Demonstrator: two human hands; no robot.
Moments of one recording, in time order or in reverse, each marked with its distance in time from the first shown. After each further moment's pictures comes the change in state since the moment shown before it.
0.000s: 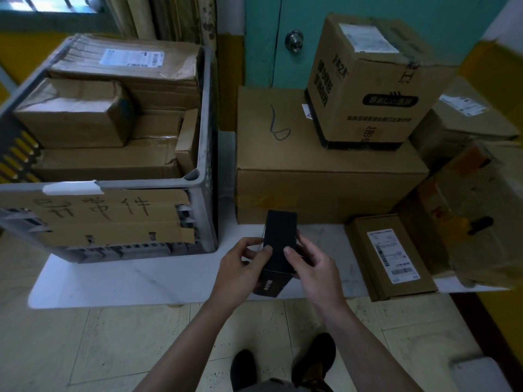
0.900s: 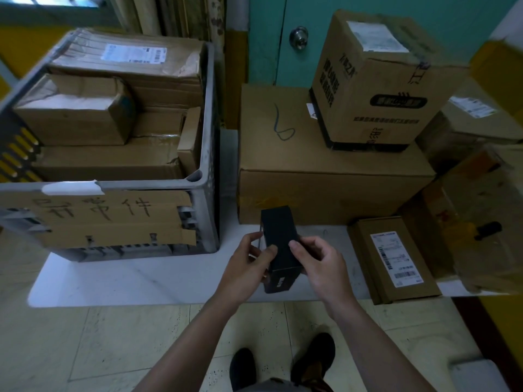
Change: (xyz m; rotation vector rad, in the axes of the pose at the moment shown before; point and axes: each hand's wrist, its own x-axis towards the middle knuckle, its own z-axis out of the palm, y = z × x) left_hand 0.011 0.004 0.004 -0.049 -0.060 -0.039; right_hand 0.016 -0.004 -0.010 -0.125 0.042 -0.002
